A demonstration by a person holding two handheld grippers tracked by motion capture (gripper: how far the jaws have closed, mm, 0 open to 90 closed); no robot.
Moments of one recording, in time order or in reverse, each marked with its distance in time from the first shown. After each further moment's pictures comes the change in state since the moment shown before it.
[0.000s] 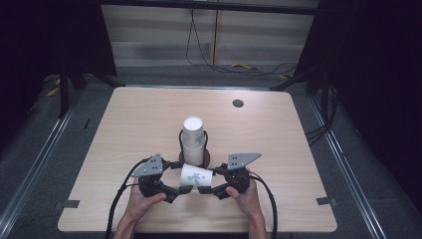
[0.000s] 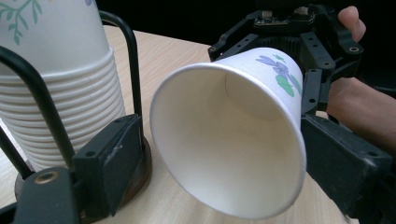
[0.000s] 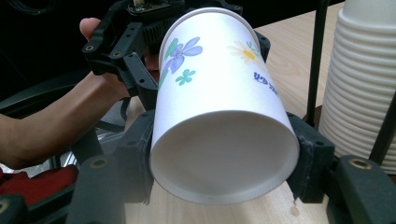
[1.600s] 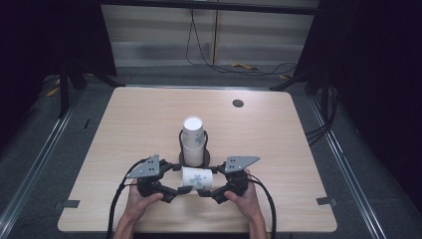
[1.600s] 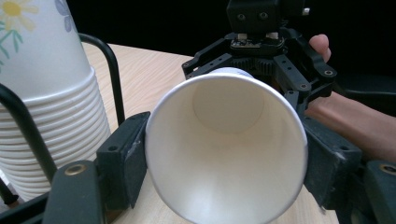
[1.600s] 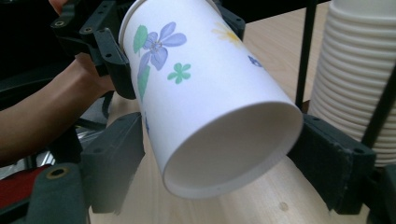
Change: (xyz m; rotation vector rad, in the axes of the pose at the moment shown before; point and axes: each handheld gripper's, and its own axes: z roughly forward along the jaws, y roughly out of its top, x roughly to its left) left arm -0.001 0.003 -0.006 -0.045 -0.068 0.036; right arm 0.004 -0.005 0.004 0.004 -0.080 -0.026
